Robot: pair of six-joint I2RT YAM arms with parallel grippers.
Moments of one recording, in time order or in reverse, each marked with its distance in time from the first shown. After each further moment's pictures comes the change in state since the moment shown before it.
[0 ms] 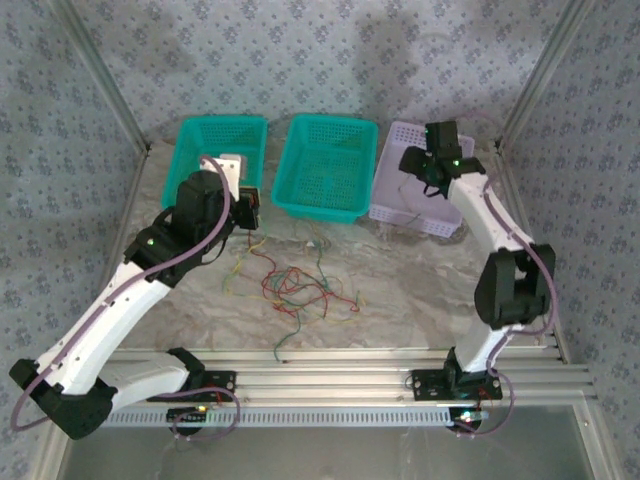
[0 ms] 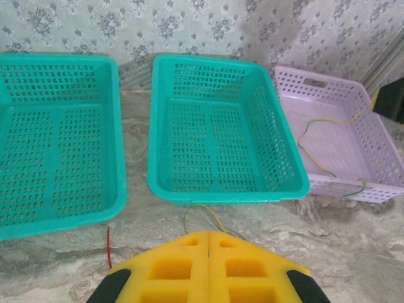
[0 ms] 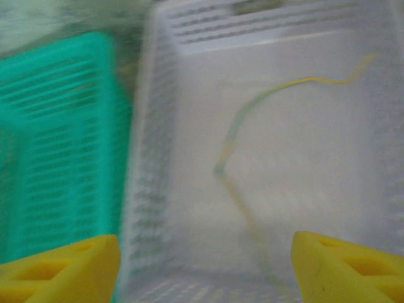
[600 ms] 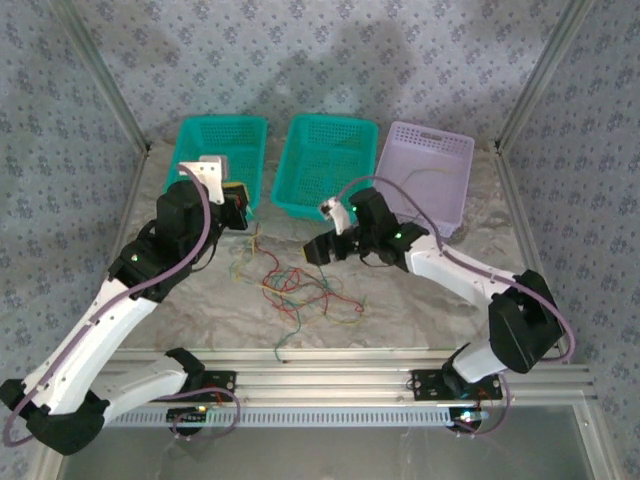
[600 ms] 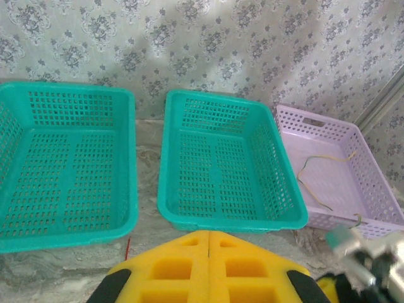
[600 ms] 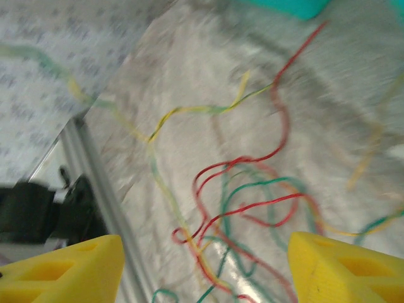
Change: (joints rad) left arm 0.002 -0.094 -0.051 0.061 -0.061 -0.018; right arm 0.497 -0.179 -0.449 0.320 -0.653 -0.171
